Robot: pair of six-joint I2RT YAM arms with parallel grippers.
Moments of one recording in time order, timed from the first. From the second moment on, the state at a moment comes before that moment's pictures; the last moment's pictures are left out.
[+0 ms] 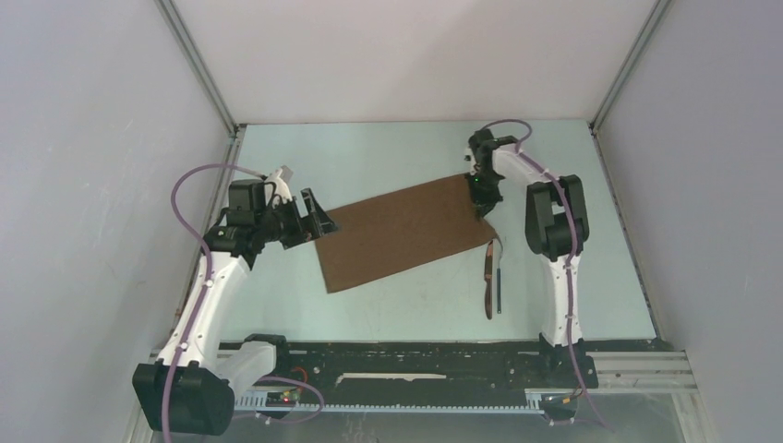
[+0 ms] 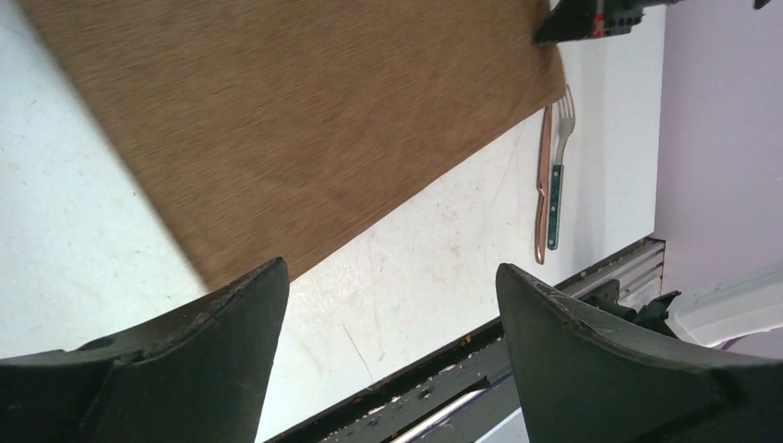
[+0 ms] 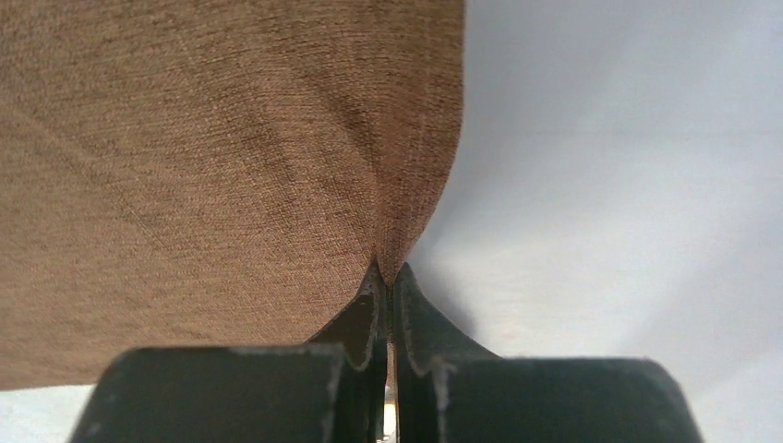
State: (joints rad) left arm -0.06 1.01 0.92 -0.65 0.51 -0.41; right arm 0.29 2.26 1.83 -1.00 -0.03 0.14
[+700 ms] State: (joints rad) left arm -0.06 1.00 0.85 -0.61 0.53 -0.44; right arm 0.61 2.30 2.07 -1.16 0.19 0.18
